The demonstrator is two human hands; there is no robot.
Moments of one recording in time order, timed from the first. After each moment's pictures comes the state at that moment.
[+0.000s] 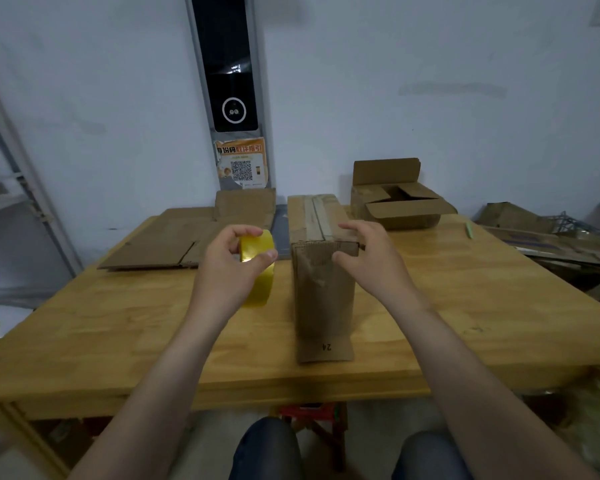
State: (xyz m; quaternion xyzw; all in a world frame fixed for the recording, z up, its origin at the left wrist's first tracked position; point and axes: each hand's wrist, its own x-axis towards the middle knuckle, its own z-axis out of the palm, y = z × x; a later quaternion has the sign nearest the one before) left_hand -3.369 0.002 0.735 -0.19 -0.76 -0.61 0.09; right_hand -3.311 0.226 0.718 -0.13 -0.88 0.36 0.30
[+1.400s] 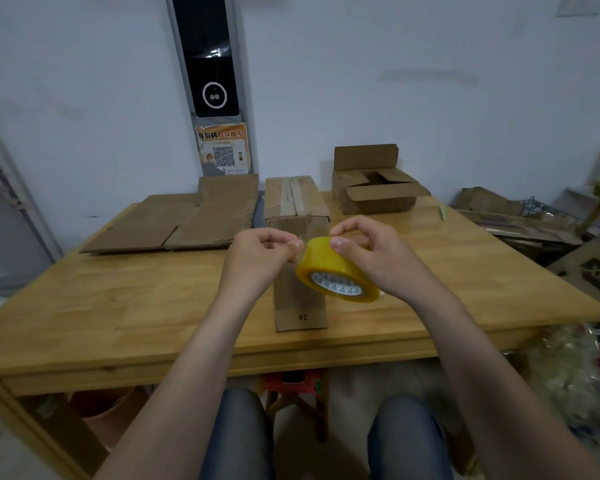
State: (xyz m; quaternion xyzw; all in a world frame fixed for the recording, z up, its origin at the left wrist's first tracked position) left_hand -3.313 0.047 0.725 -0.22 -0.79 -0.57 0.02; right_hand -3.210 0.227 0.730 -0.03 -0.86 0.45 0.23
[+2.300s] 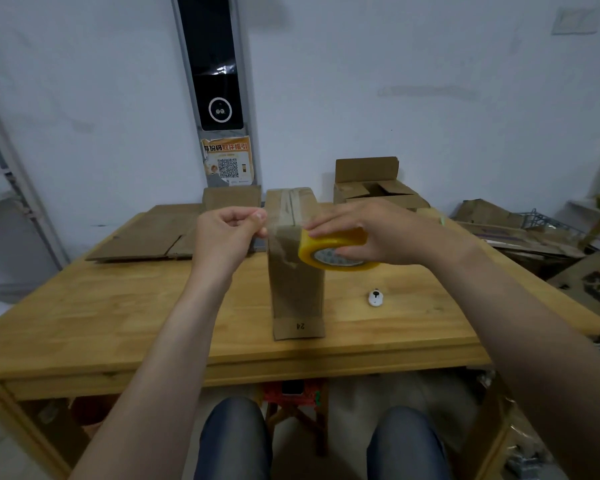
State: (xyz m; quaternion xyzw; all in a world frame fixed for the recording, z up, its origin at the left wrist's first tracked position) left_hand -3.331 0.032 0.753 -0.19 -0.71 -0.67 0.10; right_hand -3.222 0.260 0.792 0.22 -0.96 0.07 0.17
